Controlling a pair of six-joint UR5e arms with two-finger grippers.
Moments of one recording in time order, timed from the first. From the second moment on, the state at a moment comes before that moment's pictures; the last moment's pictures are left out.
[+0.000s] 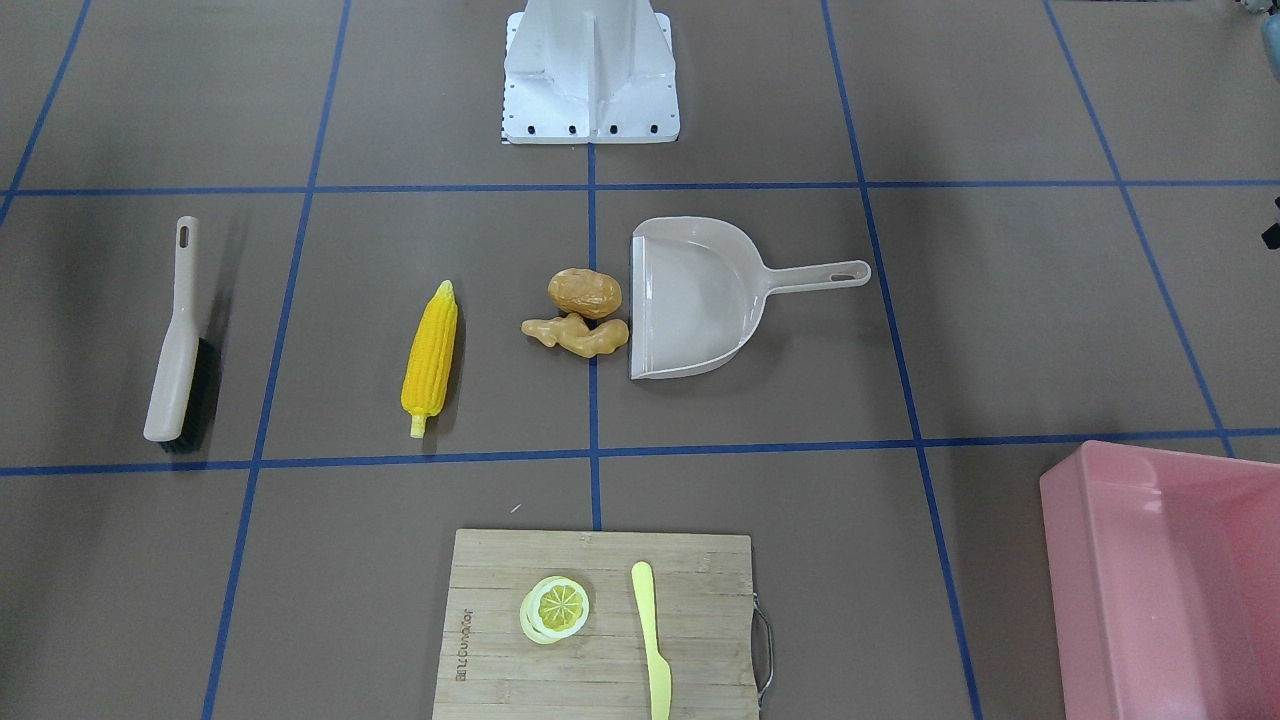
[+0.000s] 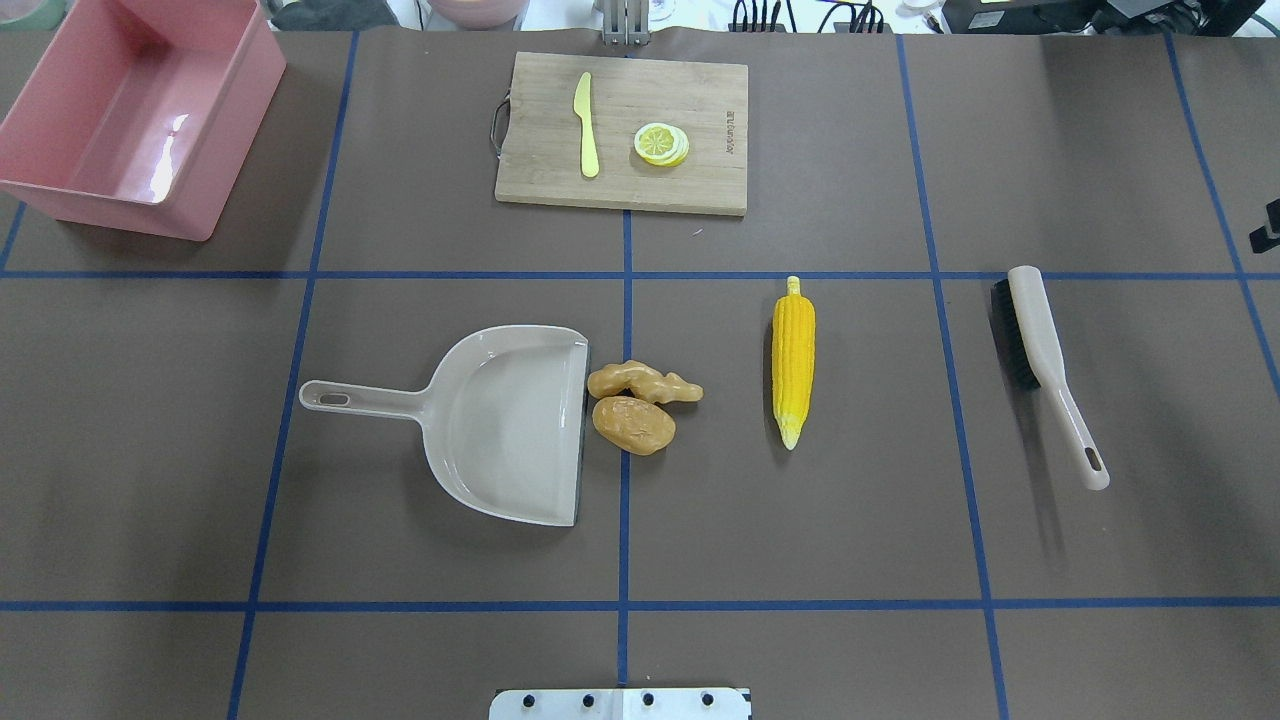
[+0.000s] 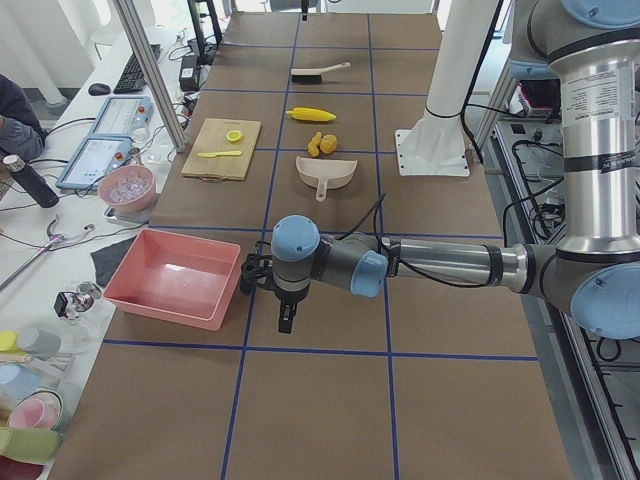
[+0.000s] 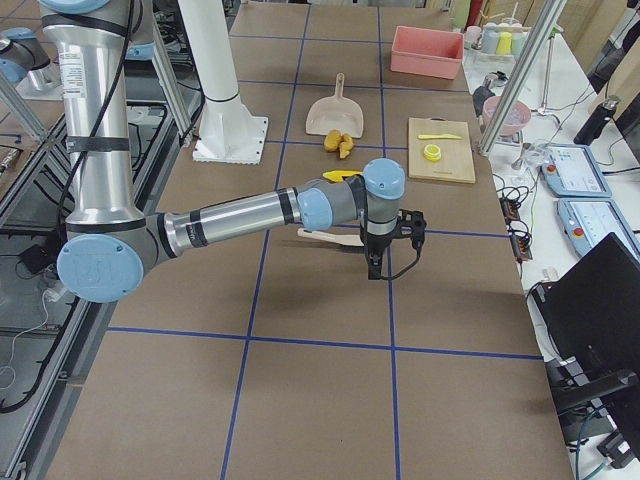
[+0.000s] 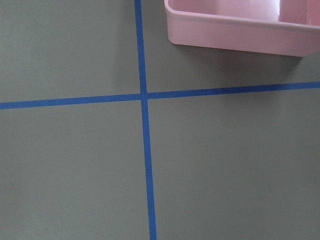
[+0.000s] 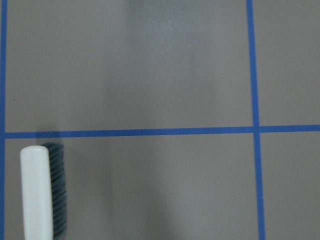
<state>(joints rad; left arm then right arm) -1.49 -1.43 -1.77 -1.81 -2.38 -0.17 1.33 -1.54 1.84 -1.55 2.33 0.44</state>
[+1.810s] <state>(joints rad) -0.83 -1.55 -2.08 -2.06 -2.27 -0.03 0.81 -1.62 1.85 -1.21 2.16 0.90</state>
